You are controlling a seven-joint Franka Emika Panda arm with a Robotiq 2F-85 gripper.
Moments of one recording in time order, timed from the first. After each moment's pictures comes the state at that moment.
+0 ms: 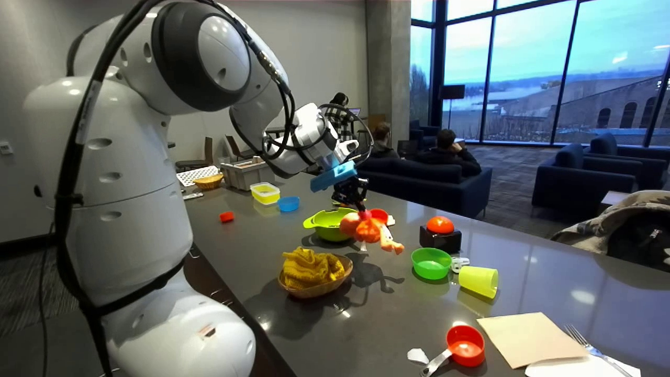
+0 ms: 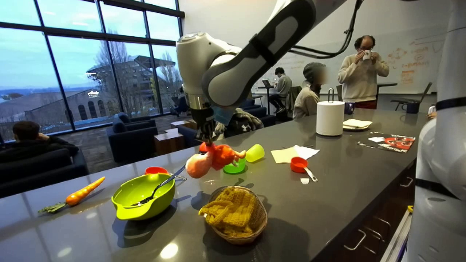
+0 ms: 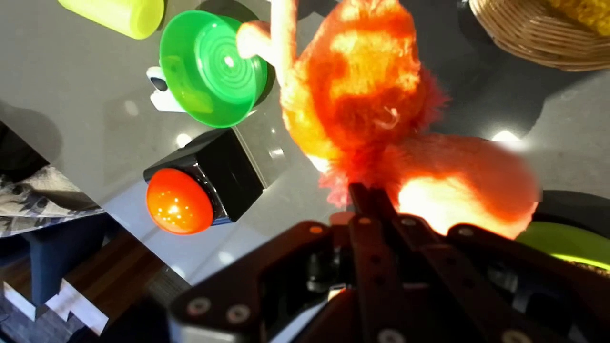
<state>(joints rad) 0.24 -0.02 0.14 -2.16 -0.57 2.34 0.21</state>
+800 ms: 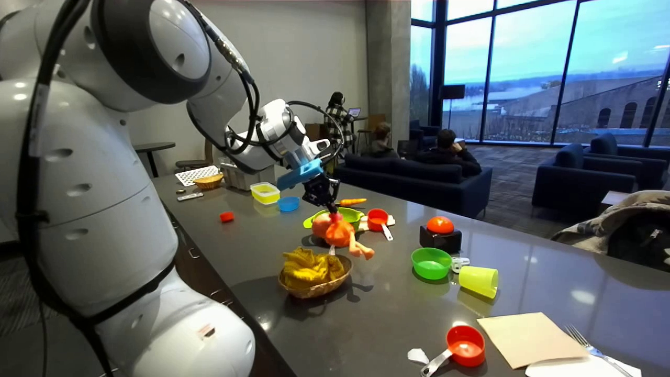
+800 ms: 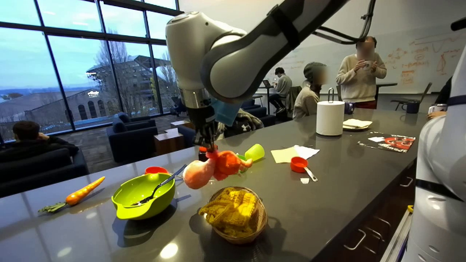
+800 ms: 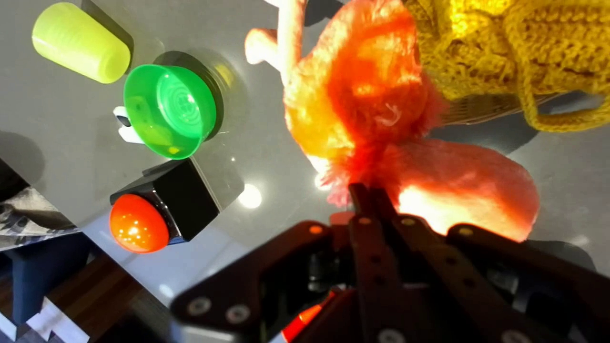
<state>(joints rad) 0.24 -0.16 0.28 -2.26 -0.48 2.23 0.27</state>
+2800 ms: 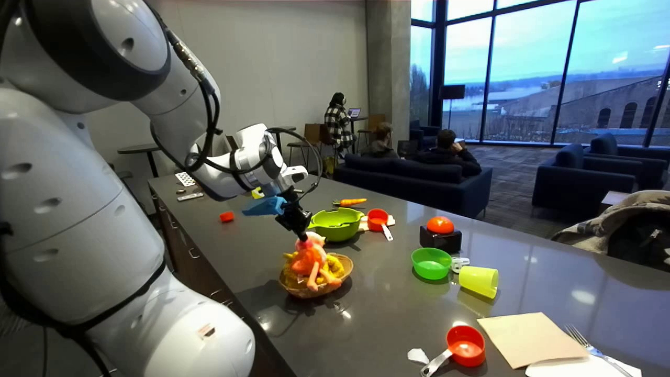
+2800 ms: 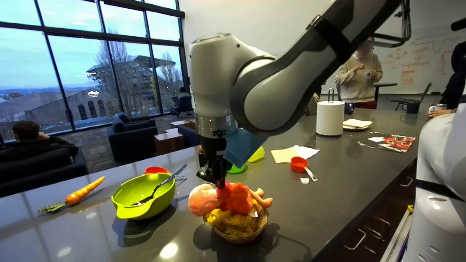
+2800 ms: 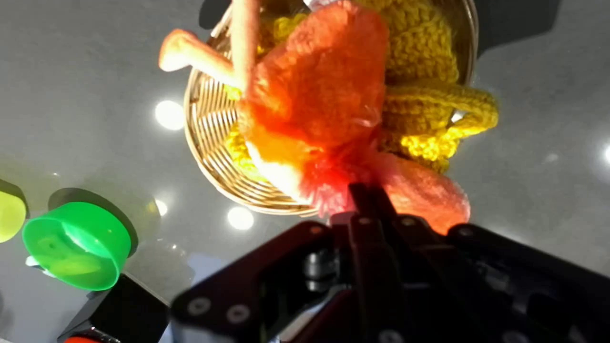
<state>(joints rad) 0.25 -0.28 0.38 -2.54 -0.27 2.43 0.56</state>
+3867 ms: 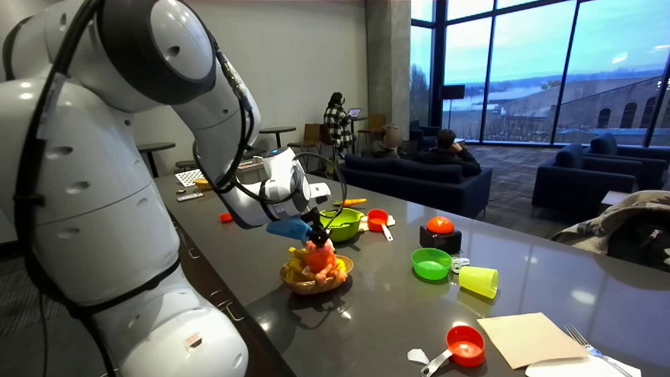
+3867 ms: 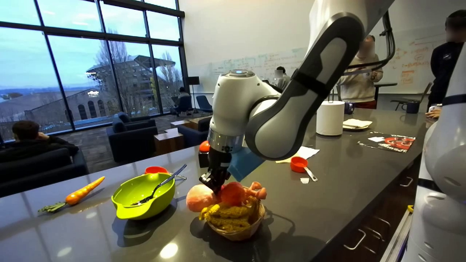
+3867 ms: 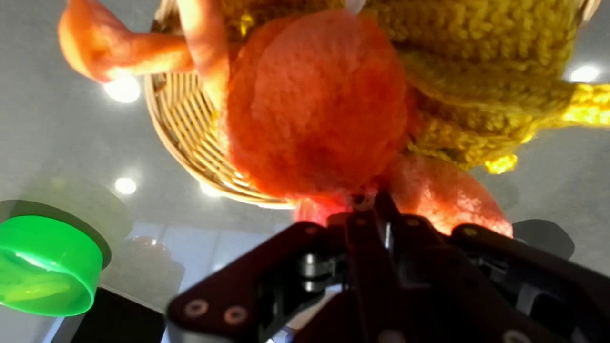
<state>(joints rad) 0.10 -0.13 0.36 -2.62 -0.35 2.83 0.59</state>
